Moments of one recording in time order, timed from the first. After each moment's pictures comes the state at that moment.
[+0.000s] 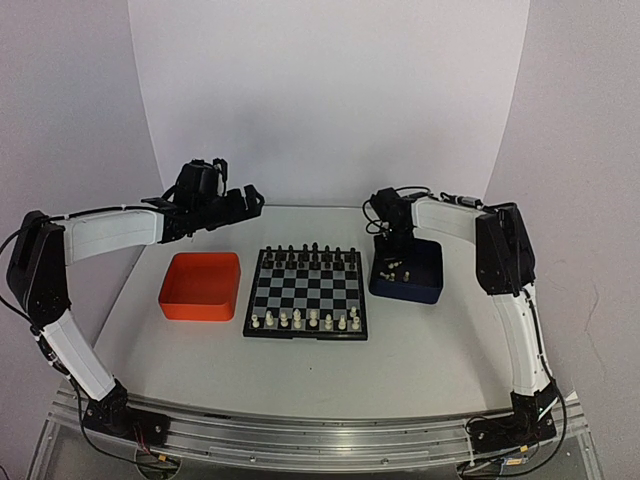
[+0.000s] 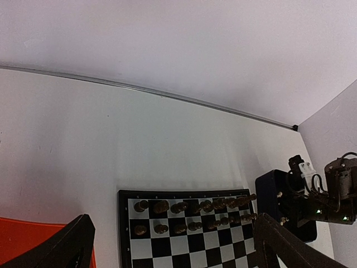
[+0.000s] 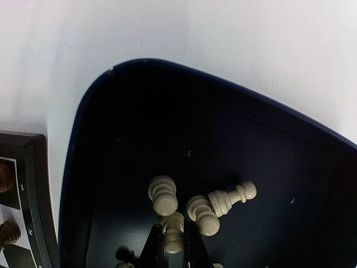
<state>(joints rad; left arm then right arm) -0.52 1.64 1.22 -0.03 -0.10 -0.55 0.48 2.38 1.99 -0.85 0.24 0.34</state>
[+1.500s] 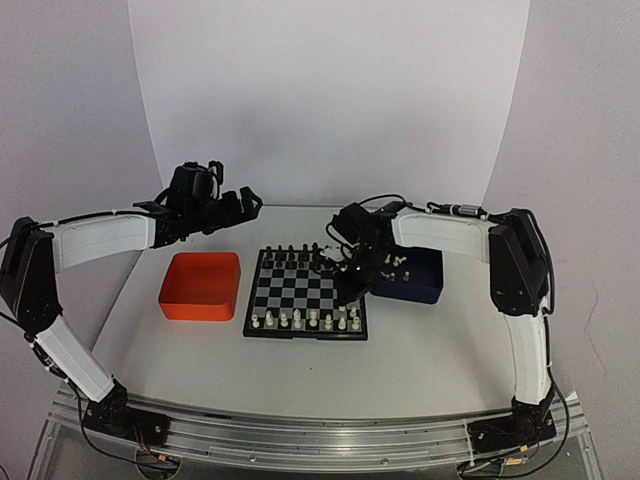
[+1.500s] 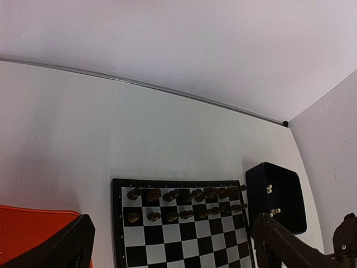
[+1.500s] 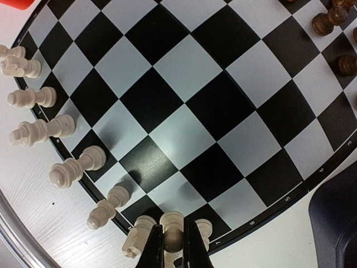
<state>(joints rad) -0.52 1.58 1.17 -0.03 -0.06 -0.58 0.76 2.16 1.78 -0.92 -0.20 -0.06</state>
